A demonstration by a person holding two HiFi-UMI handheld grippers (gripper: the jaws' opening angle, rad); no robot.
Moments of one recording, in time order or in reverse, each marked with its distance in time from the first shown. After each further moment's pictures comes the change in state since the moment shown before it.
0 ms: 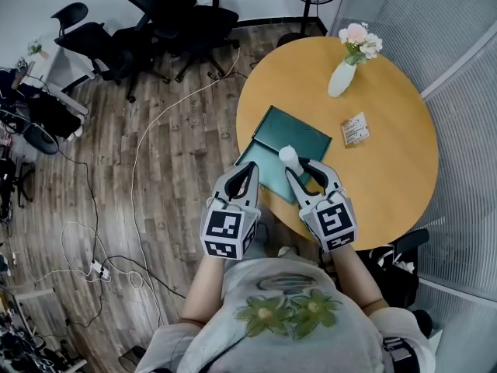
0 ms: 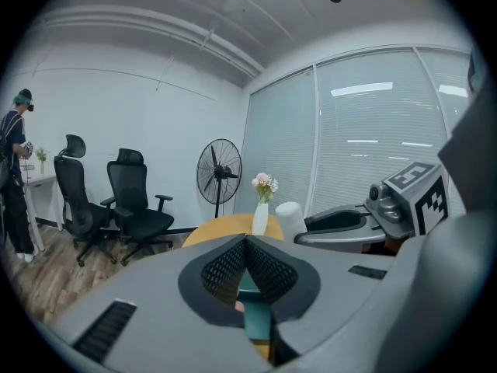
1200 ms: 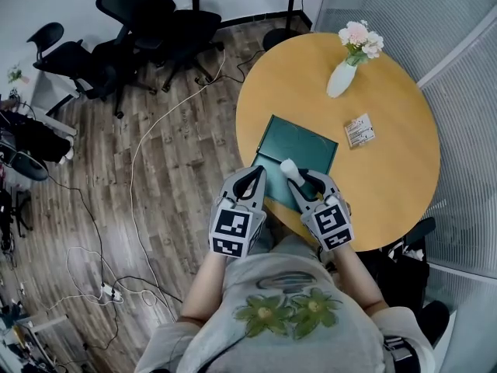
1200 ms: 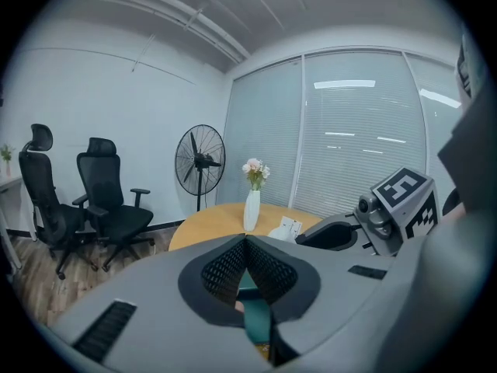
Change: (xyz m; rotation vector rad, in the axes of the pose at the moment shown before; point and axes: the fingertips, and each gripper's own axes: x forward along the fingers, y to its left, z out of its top) left arm 0.061 0.045 -0.017 0.077 0.078 -0.179; right arm 0.074 -0.006 -0.057 0.044 0.166 -0.045
